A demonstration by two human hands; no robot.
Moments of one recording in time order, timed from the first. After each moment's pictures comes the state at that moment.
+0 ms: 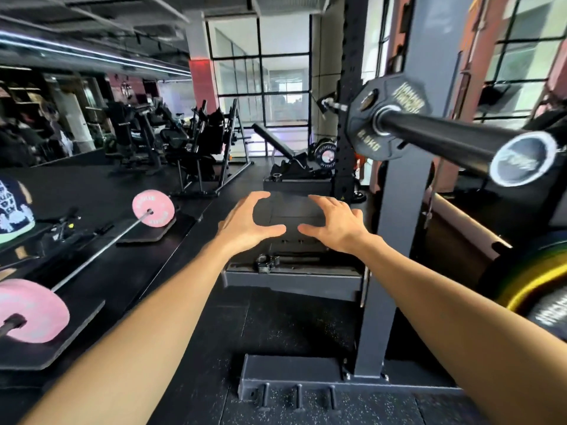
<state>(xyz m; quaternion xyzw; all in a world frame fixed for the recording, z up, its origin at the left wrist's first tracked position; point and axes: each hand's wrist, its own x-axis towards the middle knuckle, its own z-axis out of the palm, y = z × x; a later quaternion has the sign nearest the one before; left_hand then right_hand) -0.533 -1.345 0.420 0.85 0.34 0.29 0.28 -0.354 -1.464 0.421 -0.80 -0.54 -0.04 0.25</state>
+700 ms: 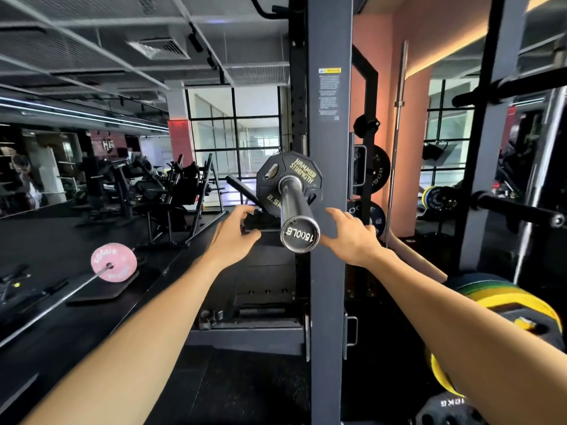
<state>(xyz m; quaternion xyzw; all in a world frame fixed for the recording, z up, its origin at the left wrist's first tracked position) -0.383 -1.452 0.503 0.84 0.28 0.37 0.26 -0.194 -1.624 0.510 -0.83 -0.48 -0.10 0.27</state>
